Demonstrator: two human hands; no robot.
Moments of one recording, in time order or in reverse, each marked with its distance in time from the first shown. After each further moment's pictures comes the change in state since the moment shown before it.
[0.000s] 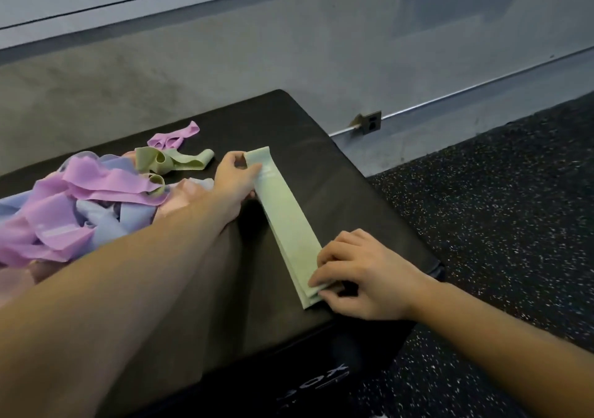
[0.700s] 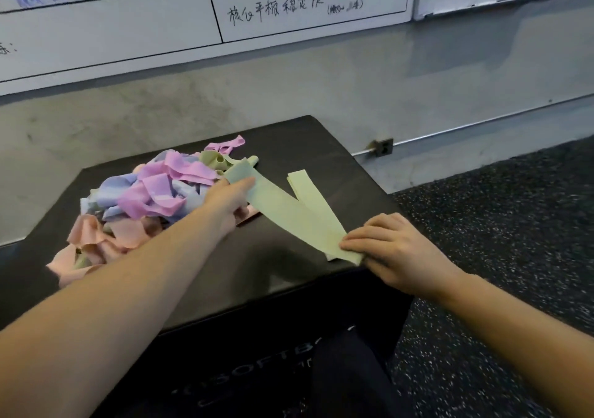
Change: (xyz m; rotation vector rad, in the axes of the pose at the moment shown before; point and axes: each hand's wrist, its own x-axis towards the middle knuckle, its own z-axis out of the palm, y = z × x) left_hand -0.133 0.008 -0.123 -0.395 0.021 -0.201; right_hand -0.024 -0.092 -0.063 -0.219 0.130 -0.036
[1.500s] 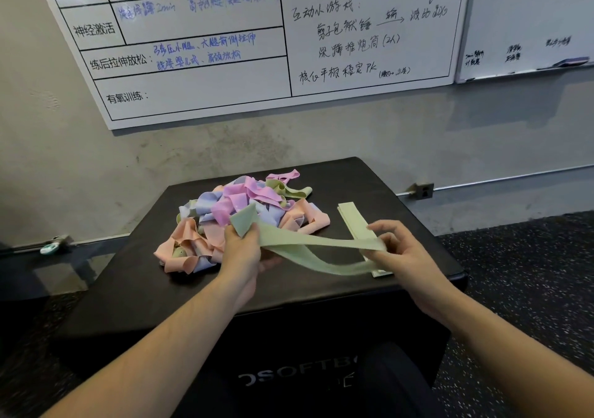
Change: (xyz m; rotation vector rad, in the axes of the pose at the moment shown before) left_hand -0.138 -0.012 -0.105 -0.244 0.114 0.230; right_hand 0.057 -0.110 -0.026 1.142 0.159 0.750
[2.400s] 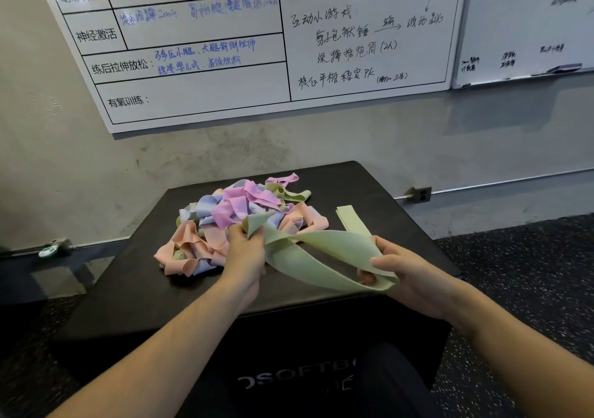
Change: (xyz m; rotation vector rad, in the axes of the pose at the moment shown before) left_hand -0.004 -0.002 0.003 0.109 -0.028 0.036; right_hand -0.010 -0.025 -0.005 0.372 -0.469 0.225
